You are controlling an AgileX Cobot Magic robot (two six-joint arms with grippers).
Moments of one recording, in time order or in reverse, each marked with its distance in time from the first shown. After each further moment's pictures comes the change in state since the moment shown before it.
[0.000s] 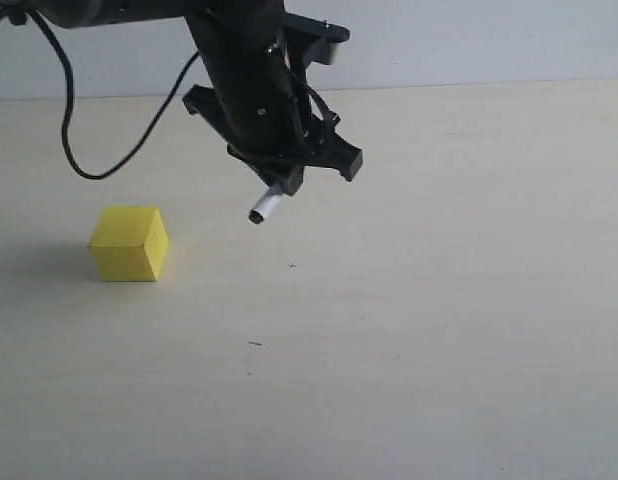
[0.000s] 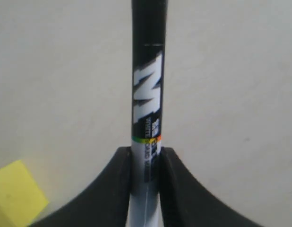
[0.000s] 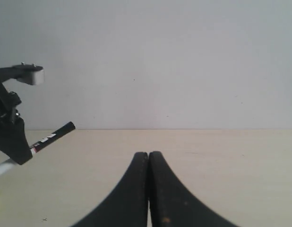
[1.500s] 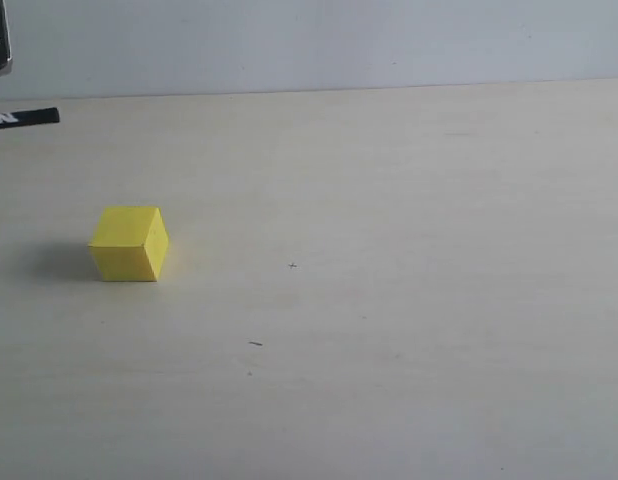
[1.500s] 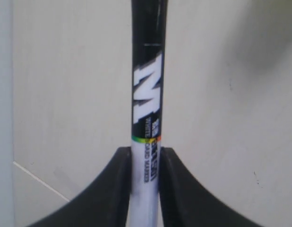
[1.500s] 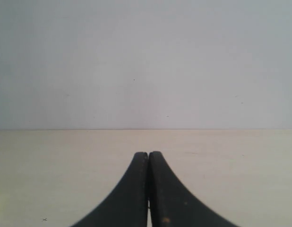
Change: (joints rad) left arm 0.674 -0.330 0.391 0.155 -0.188 1.285; right arm 0.000 0.000 0.000 0.000 0.000 0.000
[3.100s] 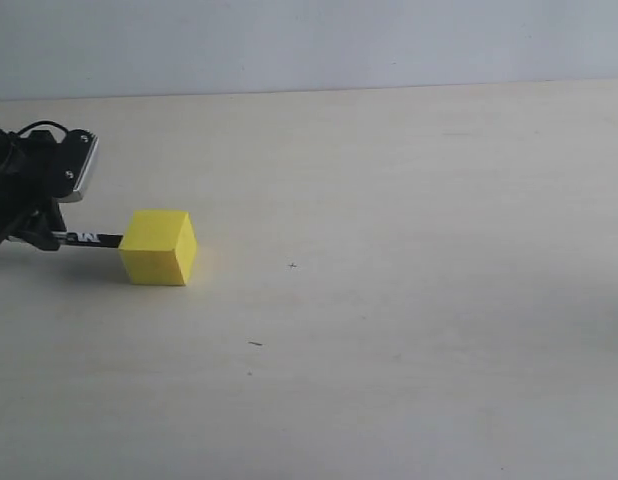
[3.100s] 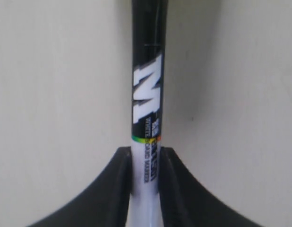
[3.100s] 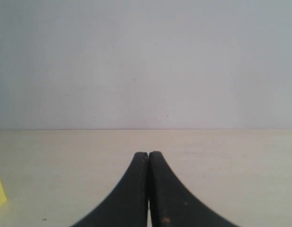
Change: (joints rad) left arm 0.001 0.298 0.077 -0.334 -0.107 0.574; right arm 0.000 0.000 0.000 0.000 0.000 0.000
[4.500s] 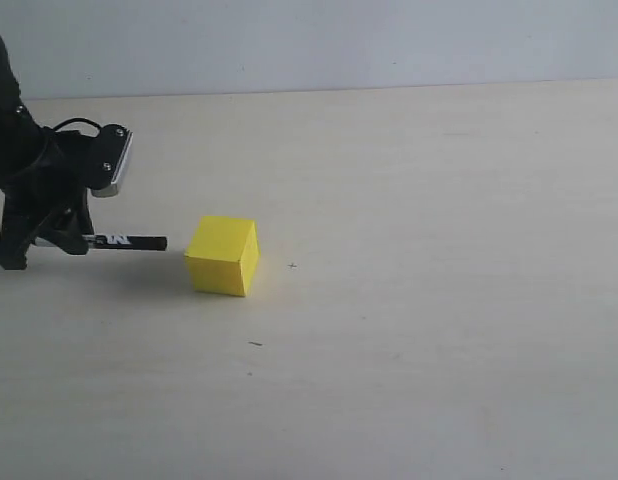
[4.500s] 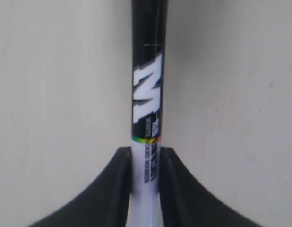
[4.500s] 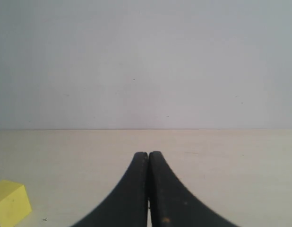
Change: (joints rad) left arm -0.118 -0.010 -0.032 0.009 0.102 -0.145; right arm 0.000 0.000 0.000 0.000 0.000 0.000
